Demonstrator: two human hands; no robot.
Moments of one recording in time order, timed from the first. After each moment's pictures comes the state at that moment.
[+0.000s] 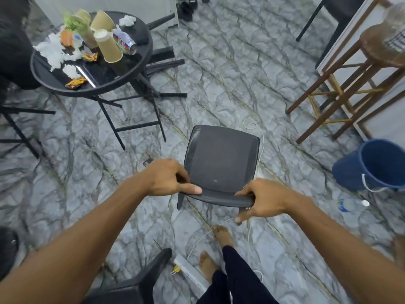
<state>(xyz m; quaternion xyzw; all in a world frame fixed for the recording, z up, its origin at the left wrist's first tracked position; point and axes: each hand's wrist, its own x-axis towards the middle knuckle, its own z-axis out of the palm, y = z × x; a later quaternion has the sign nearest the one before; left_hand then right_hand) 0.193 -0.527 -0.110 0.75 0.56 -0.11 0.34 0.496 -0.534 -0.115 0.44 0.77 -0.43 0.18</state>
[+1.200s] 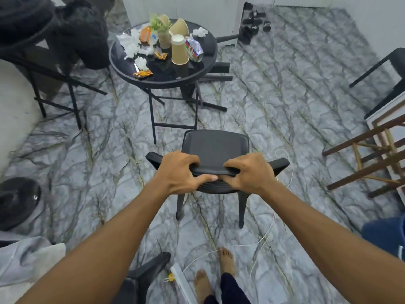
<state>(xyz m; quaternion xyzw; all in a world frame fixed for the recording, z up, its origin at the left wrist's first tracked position) 0.126 -0.562 -0.130 0.69 0.69 0.17 0.09 0.341 -0.468 -0.143 0.27 0.93 -0.12 -0.23</state>
